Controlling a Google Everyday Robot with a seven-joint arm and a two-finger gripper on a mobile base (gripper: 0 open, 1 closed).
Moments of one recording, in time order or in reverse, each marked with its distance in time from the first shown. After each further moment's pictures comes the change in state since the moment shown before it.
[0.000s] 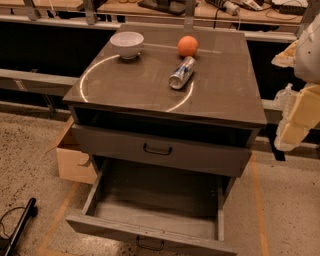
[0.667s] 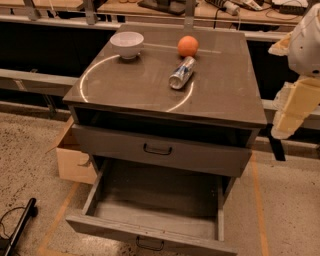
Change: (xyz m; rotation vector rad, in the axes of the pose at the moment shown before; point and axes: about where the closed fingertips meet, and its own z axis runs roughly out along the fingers) arm -0.003 -0.025 0.003 0.070 0.020 -0.054
